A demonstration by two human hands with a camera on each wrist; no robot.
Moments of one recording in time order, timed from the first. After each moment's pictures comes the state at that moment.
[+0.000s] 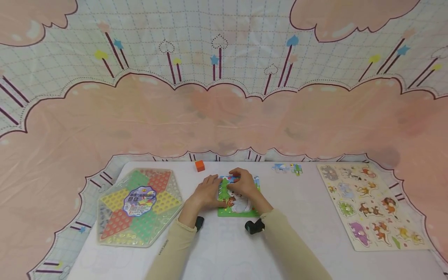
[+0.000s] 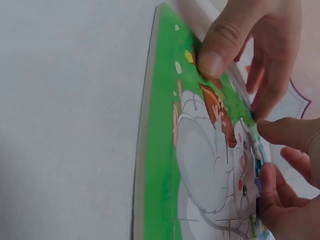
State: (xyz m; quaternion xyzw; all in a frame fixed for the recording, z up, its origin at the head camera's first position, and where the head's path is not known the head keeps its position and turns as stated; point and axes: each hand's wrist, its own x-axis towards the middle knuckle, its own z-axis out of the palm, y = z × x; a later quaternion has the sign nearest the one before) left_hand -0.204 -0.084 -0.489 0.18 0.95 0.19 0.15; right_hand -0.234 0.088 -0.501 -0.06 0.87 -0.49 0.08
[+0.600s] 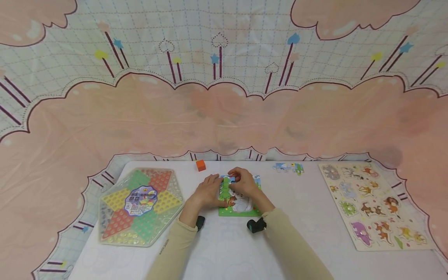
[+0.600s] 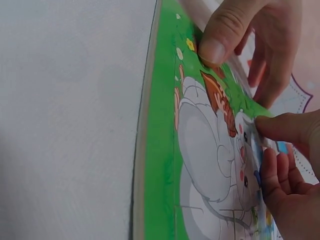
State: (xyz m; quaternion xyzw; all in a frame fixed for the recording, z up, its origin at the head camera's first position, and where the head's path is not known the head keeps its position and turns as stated) left_hand -0.204 -0.084 -0.487 0.18 0.96 0.18 0.14; right_hand -0.239 0.093 -0.506 -0.12 0.86 -0.49 0.08
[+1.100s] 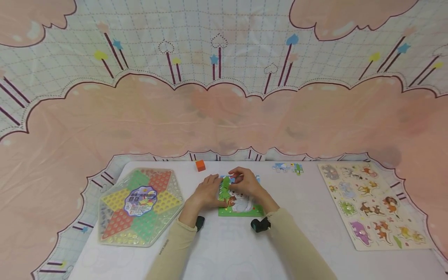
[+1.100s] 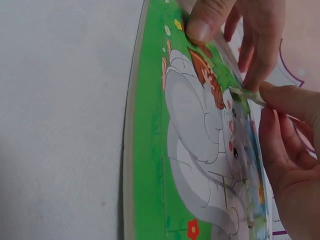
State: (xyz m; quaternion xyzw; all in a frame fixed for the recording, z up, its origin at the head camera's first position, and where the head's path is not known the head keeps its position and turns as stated) left_hand -0.203 -0.084 -0.486 0.18 0.96 0.19 0.15; right_hand -0.236 0.107 -0.499 -0.16 0.81 -0.55 0.10
